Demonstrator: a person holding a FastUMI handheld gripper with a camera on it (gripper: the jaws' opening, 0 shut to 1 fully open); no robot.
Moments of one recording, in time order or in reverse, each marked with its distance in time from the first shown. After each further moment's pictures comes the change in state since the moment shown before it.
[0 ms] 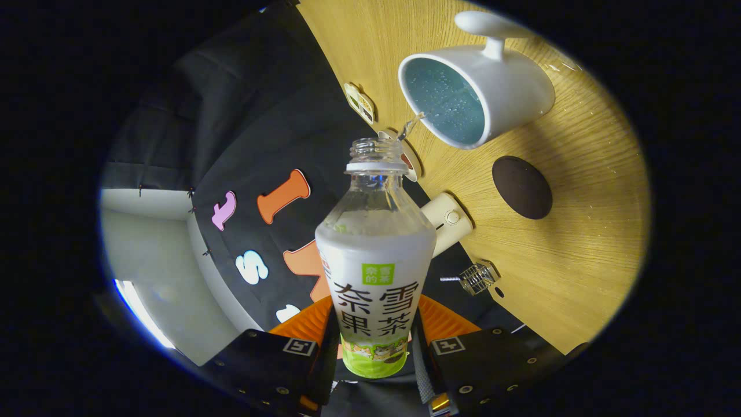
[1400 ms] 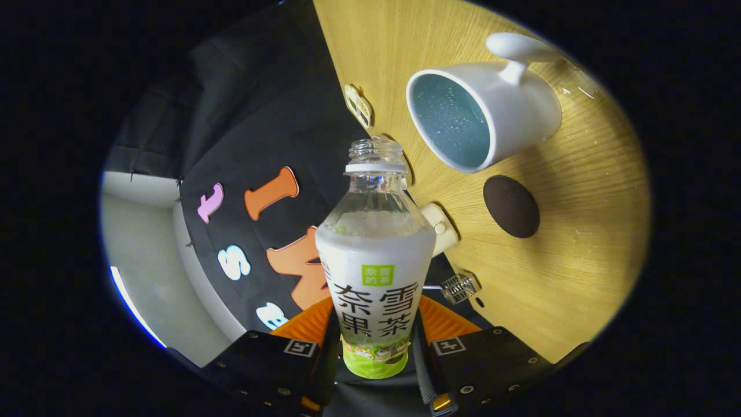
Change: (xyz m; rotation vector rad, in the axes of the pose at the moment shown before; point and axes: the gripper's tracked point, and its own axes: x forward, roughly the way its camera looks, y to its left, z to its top) arm 0.010 -0.017 -0.006 -0.199 0.003 -0.117
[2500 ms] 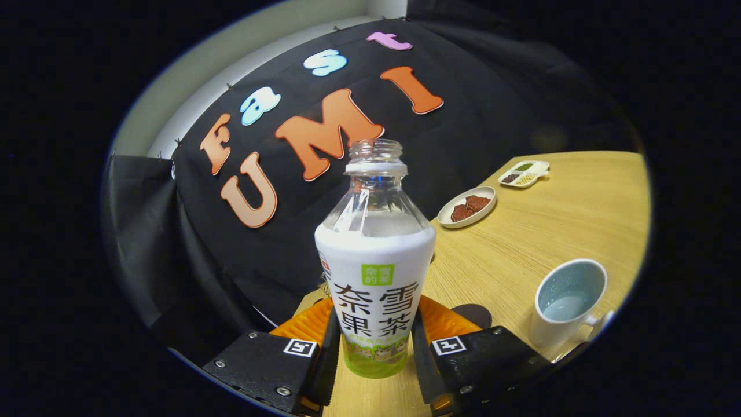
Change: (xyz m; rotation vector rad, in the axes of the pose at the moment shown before) arm 0.008 -0.018 -0.008 -1.456 0.093 -0.065
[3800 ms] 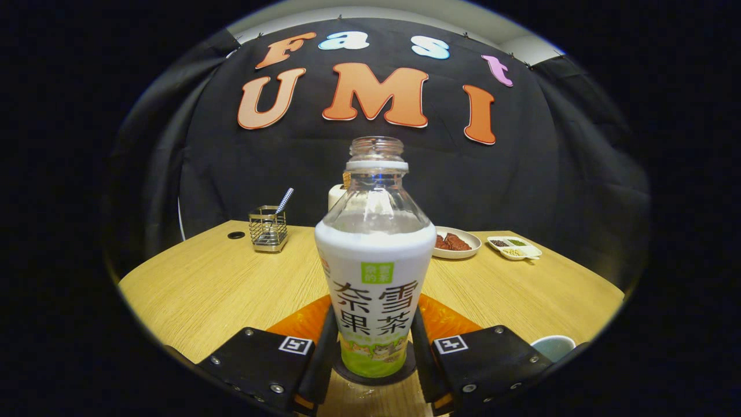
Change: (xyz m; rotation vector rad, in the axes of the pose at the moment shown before) arm 0.066 -0.074 -0.040 -0.573 0.027 -0.150
